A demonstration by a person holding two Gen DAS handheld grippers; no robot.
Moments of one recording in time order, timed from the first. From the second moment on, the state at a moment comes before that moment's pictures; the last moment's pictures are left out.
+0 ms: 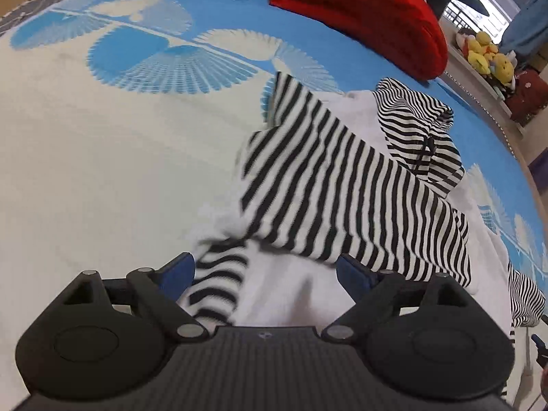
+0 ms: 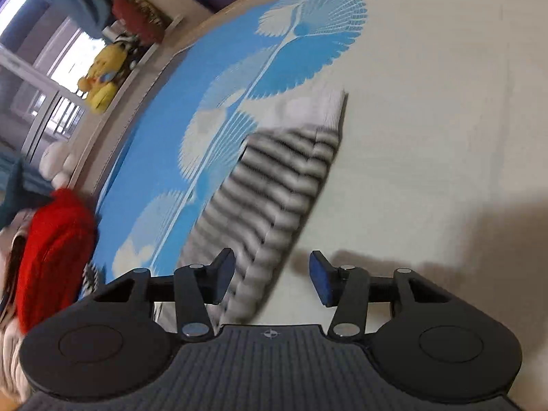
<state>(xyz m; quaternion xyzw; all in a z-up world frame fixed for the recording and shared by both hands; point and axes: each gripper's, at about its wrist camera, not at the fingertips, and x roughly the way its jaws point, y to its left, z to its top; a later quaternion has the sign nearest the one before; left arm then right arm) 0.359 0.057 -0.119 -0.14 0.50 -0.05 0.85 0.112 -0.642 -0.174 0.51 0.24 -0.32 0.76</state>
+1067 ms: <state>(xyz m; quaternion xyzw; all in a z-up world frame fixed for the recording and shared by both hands) 0.398 0.082 -0.098 -0.21 0.47 -0.04 0.86 0.279 -0.248 -0.083 -0.08 0.25 0.03 0.96</state>
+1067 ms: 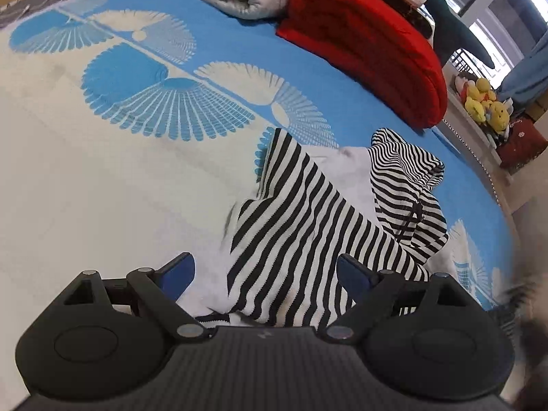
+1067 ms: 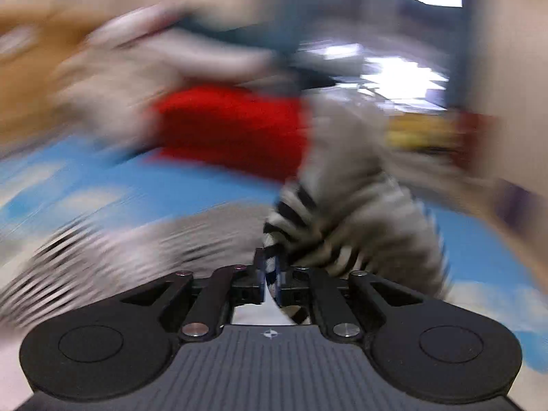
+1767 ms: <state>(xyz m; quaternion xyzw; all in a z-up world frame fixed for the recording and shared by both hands) 0.418 0.000 -0.129 -0.07 0.50 -0.14 0.85 0.264 -0.370 -0.152 -0.29 0.33 0.04 0.90</state>
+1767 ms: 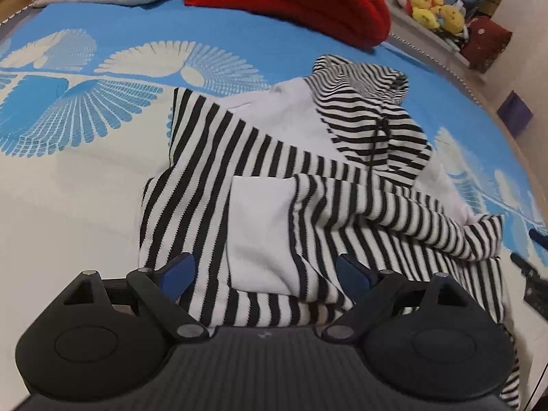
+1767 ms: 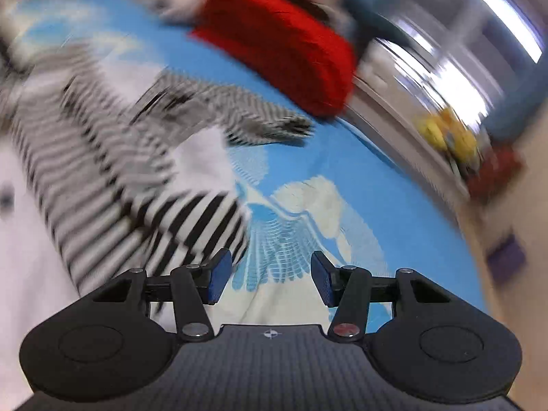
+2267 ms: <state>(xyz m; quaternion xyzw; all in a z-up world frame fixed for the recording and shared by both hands) 0.443 0.008 -0.137 -0.09 0.51 -0.12 0.84 0.341 -0.404 -0.124 -0.15 0.37 0.18 0.90</state>
